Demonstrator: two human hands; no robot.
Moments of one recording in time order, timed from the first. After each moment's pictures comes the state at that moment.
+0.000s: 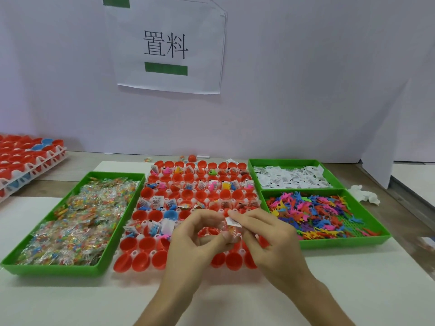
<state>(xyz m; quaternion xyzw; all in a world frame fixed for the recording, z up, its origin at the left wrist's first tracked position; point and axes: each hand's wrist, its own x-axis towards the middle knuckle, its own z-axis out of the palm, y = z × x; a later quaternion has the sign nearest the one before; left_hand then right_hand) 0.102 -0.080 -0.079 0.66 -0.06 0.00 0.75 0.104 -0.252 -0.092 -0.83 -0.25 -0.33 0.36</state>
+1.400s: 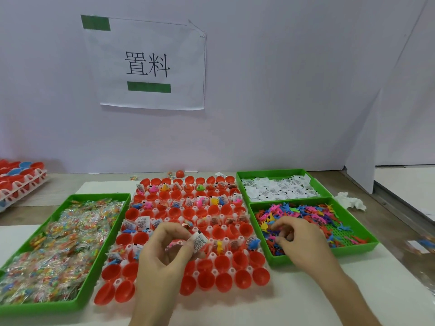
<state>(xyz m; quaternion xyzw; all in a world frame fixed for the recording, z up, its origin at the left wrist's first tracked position) 0.112 -0.066 -0.081 0.66 -0.08 0.10 0.74 0.119 -0.325 -0.079 -0.95 0.14 -0.10 0.26</state>
